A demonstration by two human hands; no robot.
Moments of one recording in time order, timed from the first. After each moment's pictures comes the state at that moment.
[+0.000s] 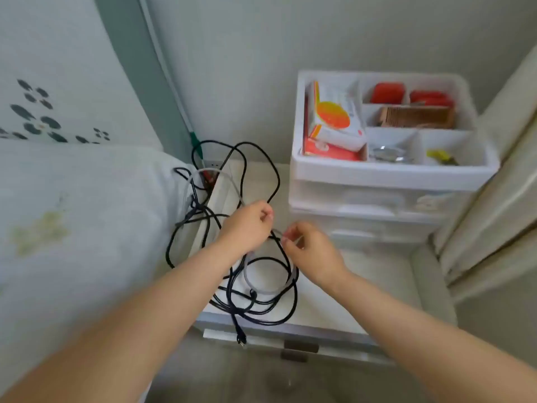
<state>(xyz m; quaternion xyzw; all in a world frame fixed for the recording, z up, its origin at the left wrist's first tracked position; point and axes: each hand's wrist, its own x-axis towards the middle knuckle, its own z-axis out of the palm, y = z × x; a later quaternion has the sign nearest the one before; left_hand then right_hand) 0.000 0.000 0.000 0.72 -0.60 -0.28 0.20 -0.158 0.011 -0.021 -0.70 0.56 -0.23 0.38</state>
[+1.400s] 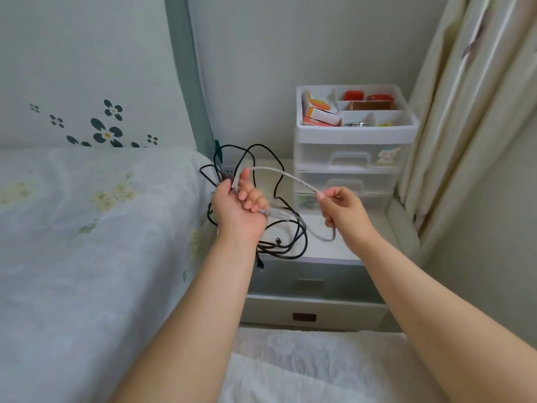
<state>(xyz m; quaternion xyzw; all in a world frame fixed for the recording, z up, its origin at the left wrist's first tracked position) -0.014 0.195 0.064 0.21 -0.06 -0.63 0.74 -0.195 0.157 0.029 -0.56 0.47 -0.47 0.49</state>
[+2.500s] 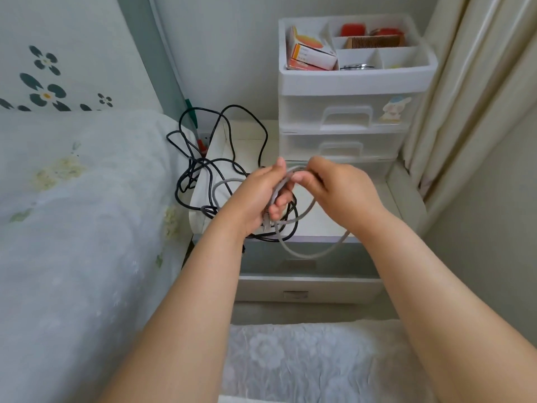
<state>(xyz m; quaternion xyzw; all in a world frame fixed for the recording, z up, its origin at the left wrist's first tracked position) -0.044 0.157 0.015 0.47 -0.48 -0.61 0.42 -0.202 0.144 0.021 -0.82 0.49 -0.28 0.04</state>
